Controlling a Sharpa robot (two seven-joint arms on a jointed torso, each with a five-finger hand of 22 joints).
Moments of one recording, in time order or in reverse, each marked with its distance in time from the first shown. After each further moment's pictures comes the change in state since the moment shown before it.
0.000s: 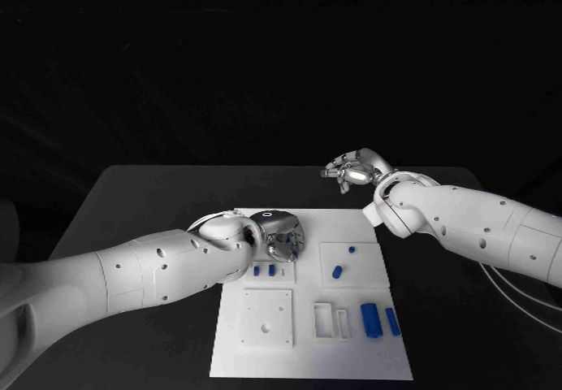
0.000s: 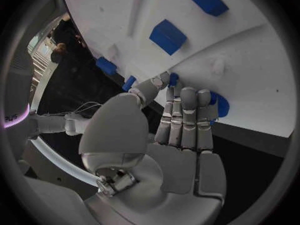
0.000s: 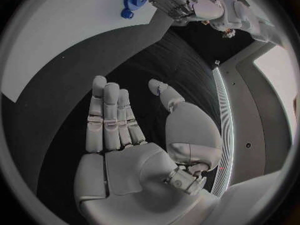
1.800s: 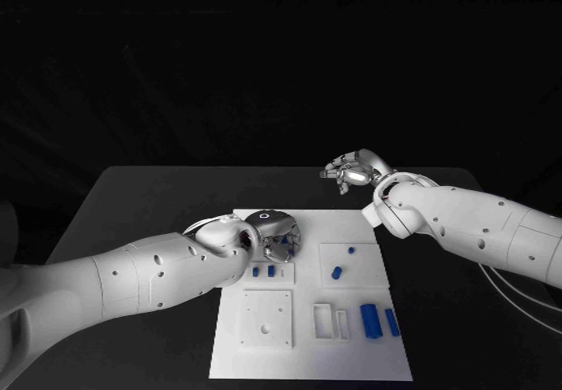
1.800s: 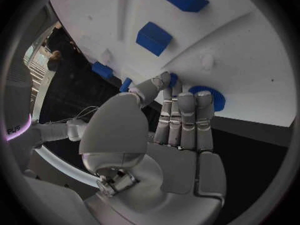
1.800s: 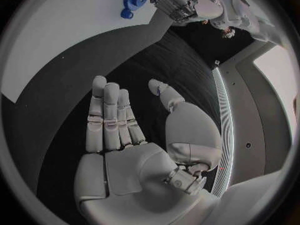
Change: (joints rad) left arm -0.009 -0.017 -0.005 0.008 -0.071 -0.072 -0.002; left_hand 0.017 0.044 0.094 0.006 0.010 0.095 -0.027 0.035 -0.028 0.097 -0.059 -0.003 0.025 0.112 -0.059 0.070 -0.003 0.007 0.114 -0.032 0.050 0.019; right arm 0.000 0.002 0.000 -0.001 0.000 0.001 0.001; right_hand 0.000 0.000 0.000 0.000 0.000 -0.002 0.002 0.000 -0.001 0.000 0.000 0.004 -0.003 0.000 0.000 0.000 0.000 0.000 0.000 0.000 0.000 0.001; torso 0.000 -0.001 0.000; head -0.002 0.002
